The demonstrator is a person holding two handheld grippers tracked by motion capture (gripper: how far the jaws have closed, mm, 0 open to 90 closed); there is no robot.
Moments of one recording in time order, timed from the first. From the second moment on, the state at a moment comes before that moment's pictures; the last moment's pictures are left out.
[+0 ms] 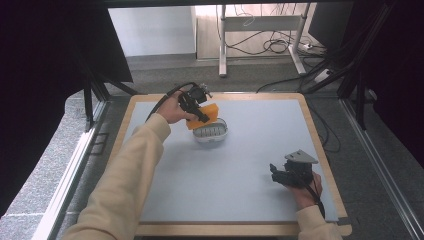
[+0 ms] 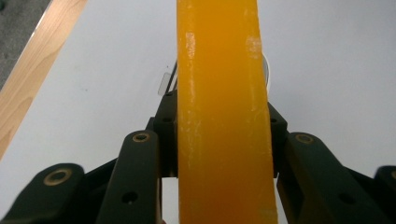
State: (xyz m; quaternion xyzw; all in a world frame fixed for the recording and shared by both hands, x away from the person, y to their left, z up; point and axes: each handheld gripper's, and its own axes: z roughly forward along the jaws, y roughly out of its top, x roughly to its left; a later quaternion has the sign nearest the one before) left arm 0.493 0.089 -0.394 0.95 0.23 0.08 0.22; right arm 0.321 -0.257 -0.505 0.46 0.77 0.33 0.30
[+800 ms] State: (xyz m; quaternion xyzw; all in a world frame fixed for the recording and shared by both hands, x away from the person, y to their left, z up) left arm 0.512 0.065 -0.411 0.96 0.19 0.05 0.22; right arm 0.322 -0.259 -0.506 0.47 0.77 0.33 0.30
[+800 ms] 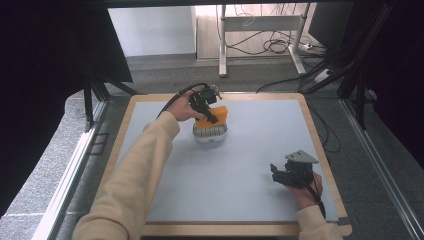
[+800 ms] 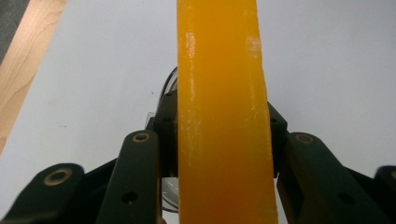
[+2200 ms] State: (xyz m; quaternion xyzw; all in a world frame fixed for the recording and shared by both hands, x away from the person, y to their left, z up) left arm 0.517 0.067 -0.444 0.95 0.18 0.09 0.23; right arm 0.324 -0.259 -0.509 0.47 0.77 0.32 0.29
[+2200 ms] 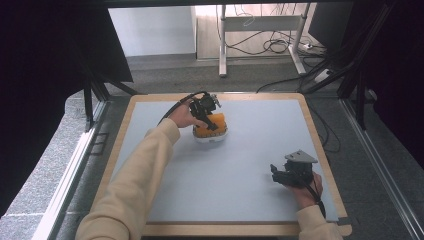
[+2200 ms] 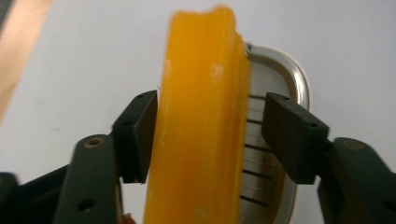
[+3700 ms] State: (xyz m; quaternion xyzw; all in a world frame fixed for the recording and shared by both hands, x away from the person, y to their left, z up) left arm 0.377 0.140 -0.422 0.89 0.27 0.14 0.34; right arm 0.317 -0.255 -0.504 0.46 0.77 0.33 0.30
